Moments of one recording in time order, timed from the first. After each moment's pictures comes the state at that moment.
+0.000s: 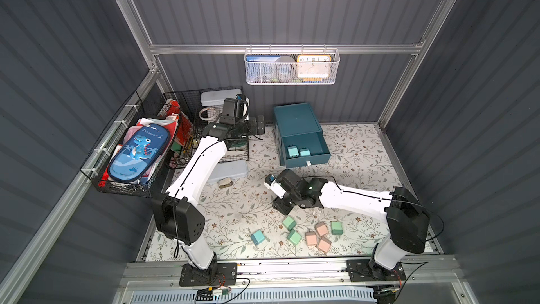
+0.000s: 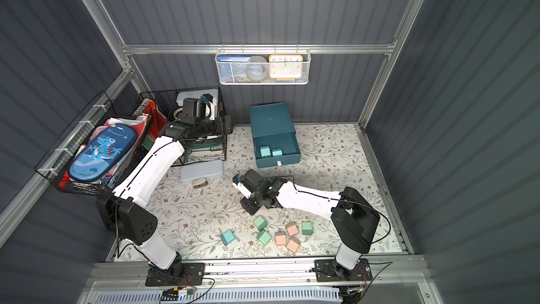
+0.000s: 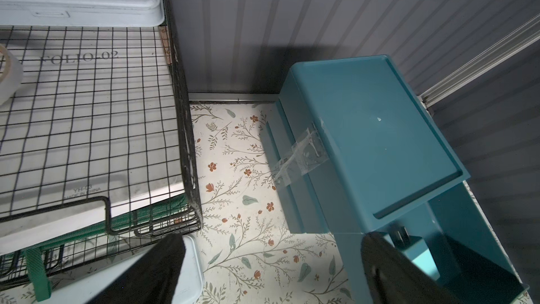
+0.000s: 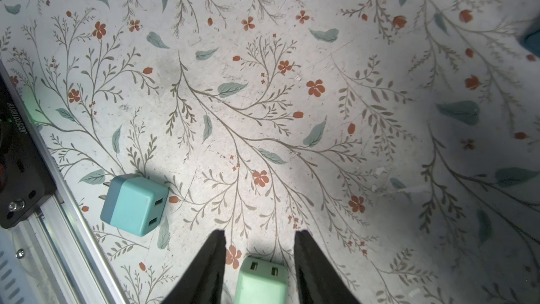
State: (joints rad) left arm -0.37 1.70 1.77 -0.66 0.06 -0.25; right arm 0.97 1.69 1.16 -0.46 -0.09 0.12
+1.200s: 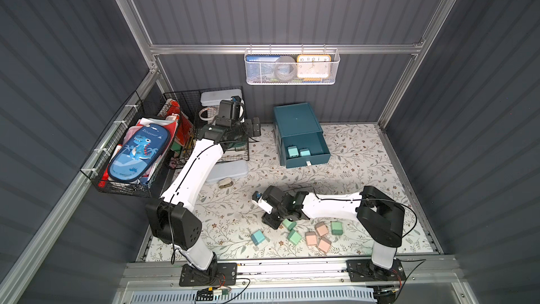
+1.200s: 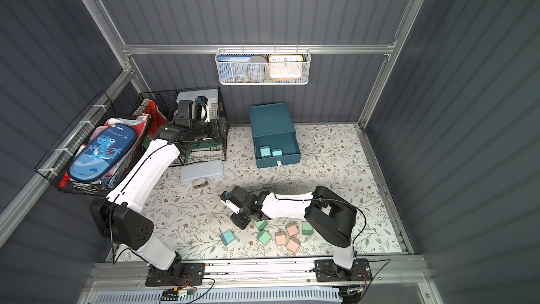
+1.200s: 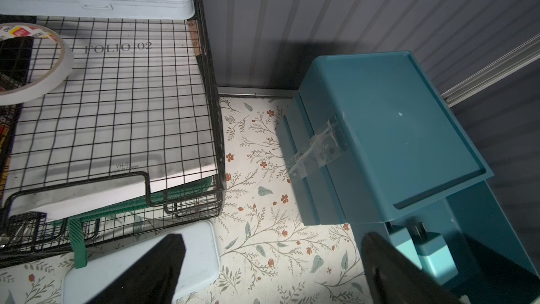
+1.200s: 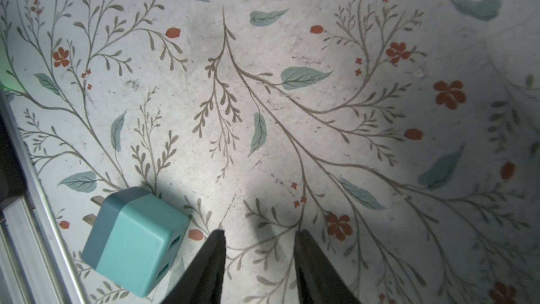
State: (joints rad) left arm -0.34 1.65 1.72 -0.69 0.02 -0.25; right arm 1.09 1.87 1.15 -0.31 -0.09 0.11
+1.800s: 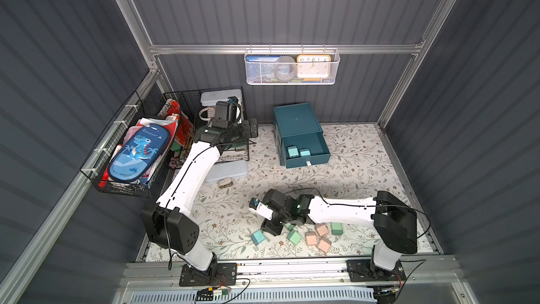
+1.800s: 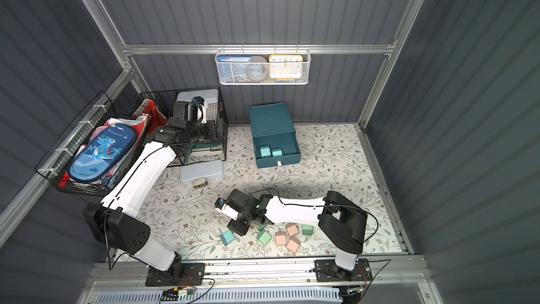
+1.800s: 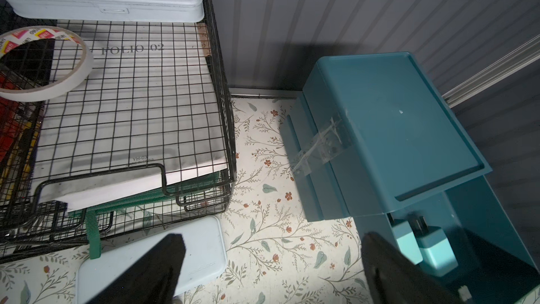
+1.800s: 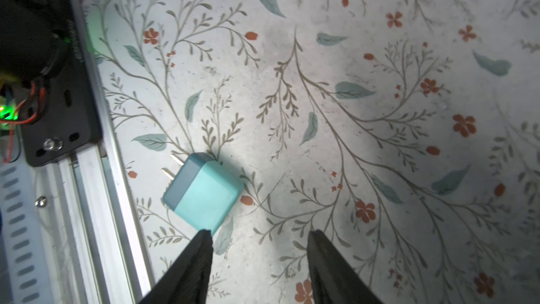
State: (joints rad) left arm -0.33 1.61 1.69 -0.69 0.02 -0.24; right arm 1.14 1.73 1.09 -0.33 -0.16 -0.05
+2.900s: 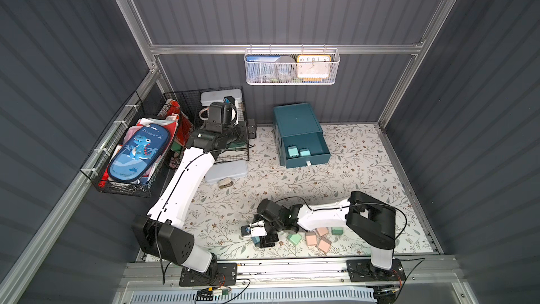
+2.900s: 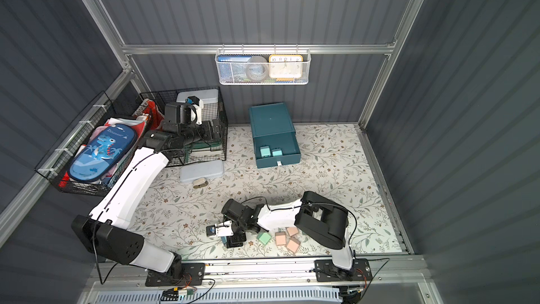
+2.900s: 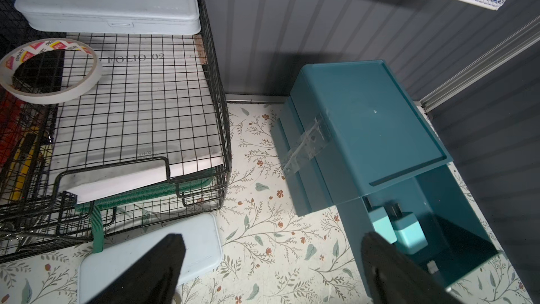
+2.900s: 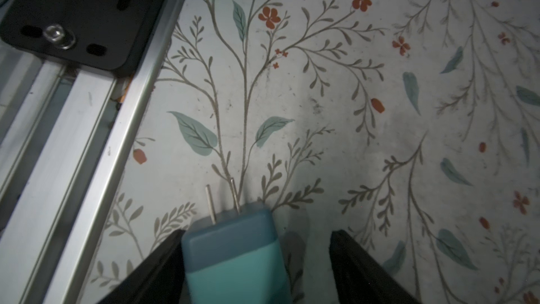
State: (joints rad) left arm -0.33 1.52 1.66 -0.70 0.05 -0.24; right arm 1.18 1.93 1.10 -0.08 -0.27 -0.58
